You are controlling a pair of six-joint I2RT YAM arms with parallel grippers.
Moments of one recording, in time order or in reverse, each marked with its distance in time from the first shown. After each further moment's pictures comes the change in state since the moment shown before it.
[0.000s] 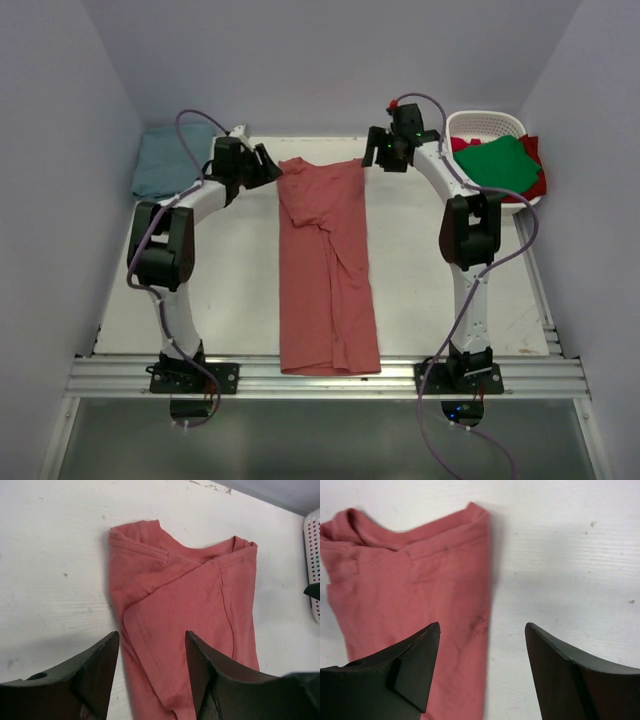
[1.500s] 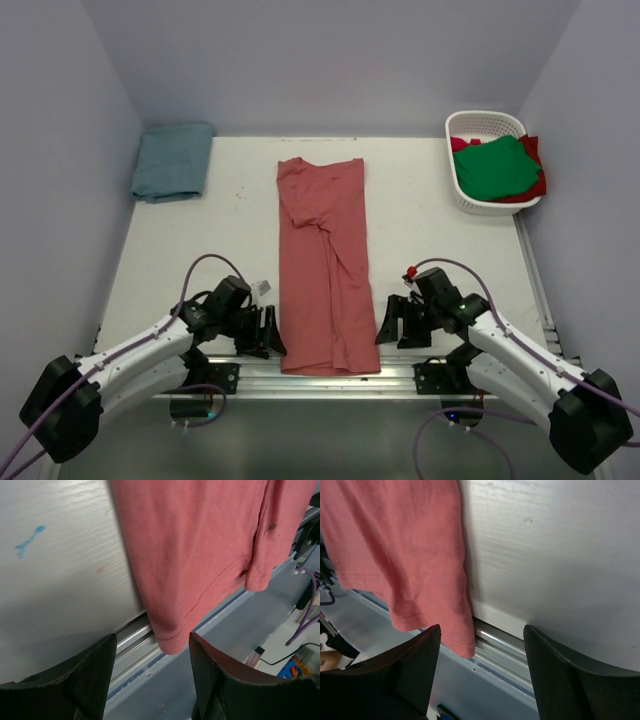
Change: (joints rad) left arm -0.486 -1.110 -1.051 -0.607 0.251 -0.272; right arm 0.281 -1.411 -1.696 -0.042 -0.300 0.338
